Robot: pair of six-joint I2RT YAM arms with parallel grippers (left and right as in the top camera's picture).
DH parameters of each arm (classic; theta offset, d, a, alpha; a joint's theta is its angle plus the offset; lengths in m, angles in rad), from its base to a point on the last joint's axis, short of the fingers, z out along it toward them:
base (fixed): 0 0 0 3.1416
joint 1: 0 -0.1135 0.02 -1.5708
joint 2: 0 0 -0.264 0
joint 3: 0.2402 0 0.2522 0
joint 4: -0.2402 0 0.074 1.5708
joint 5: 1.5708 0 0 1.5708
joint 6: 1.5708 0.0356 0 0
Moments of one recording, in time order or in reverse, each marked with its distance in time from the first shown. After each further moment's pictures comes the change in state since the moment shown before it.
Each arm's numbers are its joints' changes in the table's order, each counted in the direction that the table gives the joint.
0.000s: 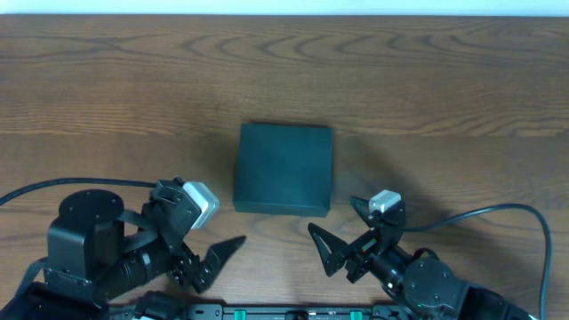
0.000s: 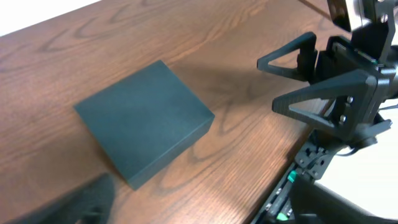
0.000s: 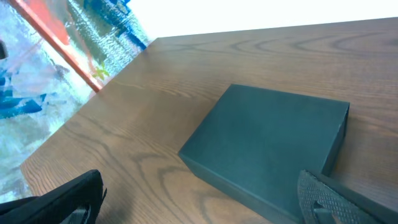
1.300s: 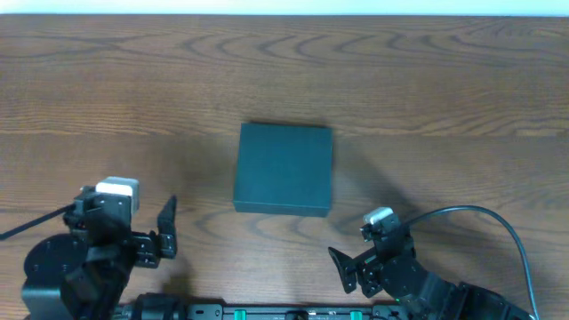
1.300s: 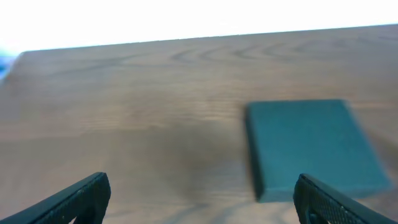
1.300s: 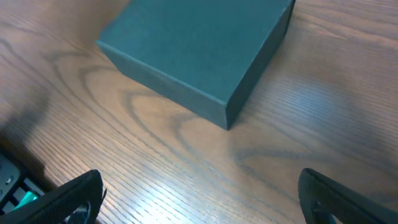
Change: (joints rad) left arm -0.297 0.240 -0.214 0.183 -0.480 -0.157; right arm 0.000 -0.001 0.004 -0.442 -0.003 -0.005
